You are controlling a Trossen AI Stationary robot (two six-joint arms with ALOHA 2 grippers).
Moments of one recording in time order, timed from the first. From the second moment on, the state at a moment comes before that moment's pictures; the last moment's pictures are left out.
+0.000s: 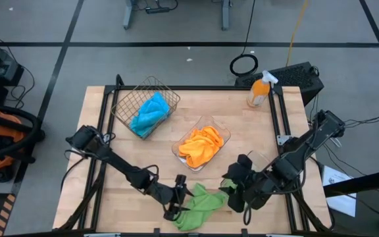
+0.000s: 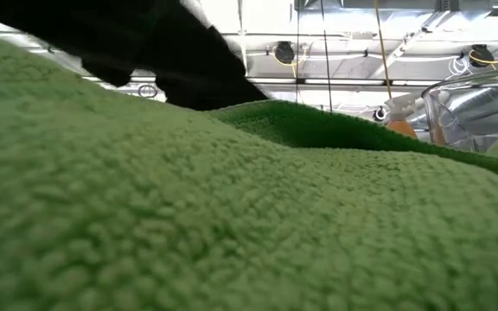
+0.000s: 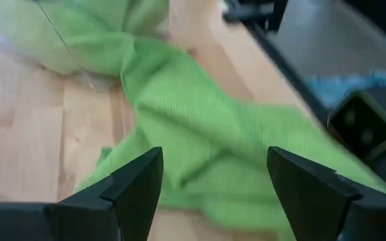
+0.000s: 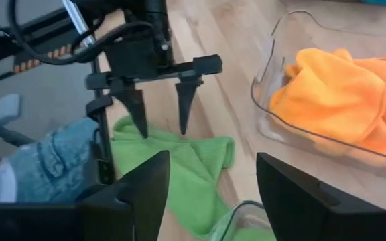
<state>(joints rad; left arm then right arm) -0.56 1.91 1.00 0.35 -0.19 -0.12 0.69 1.53 1.47 -0.86 0.50 0.96</state>
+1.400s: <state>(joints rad) -0.46 2.10 1.01 0.50 -0.06 -0.17 0.69 1.56 1.47 -0.81 0.55 0.85</state>
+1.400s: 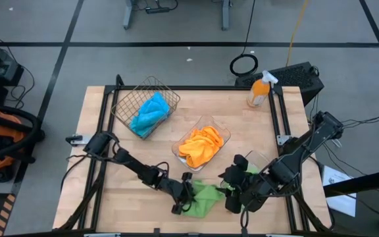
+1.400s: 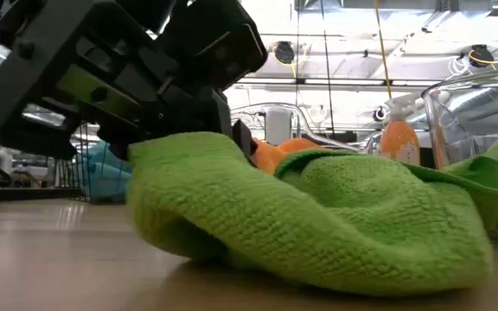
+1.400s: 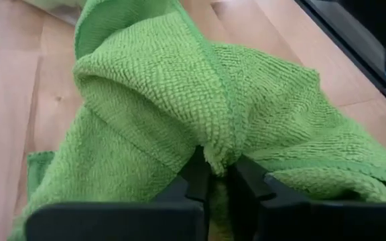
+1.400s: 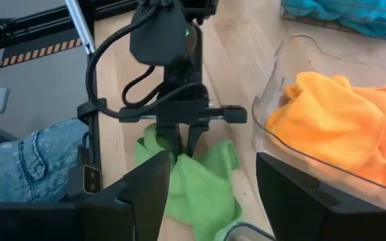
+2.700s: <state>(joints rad) -0.54 1.52 1.01 0.21 -0.52 0.22 0.58 1.79 1.47 -0.44 0.81 0.35</state>
